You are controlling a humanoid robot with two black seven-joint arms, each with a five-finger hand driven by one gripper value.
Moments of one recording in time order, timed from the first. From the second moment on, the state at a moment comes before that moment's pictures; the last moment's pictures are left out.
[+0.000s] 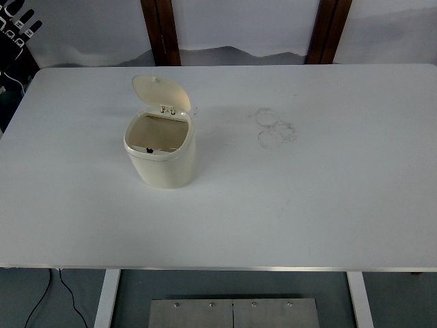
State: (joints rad) left arm -0.97 0.61 -0.65 -0.54 -0.35 -0.46 -0.04; right arm 0.02 0.00 0.22 0.16 -0.38 -0.02 -0.06
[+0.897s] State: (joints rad) left arm -0.97 0.61 -0.64 -0.54 -0.35 -0.45 -0.04; right arm 0.02 0.00 0.22 0.16 -0.38 -0.02 -0.06
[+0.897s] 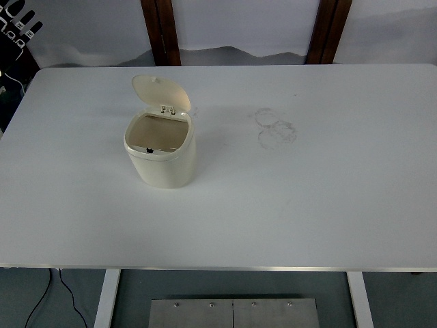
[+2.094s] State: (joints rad) left arm -0.98 0.63 -0.64 -0.71 -0.34 -0.32 -0.02; right arm 0.02 0.00 0.22 0.16 -0.38 -0.02 -0.06
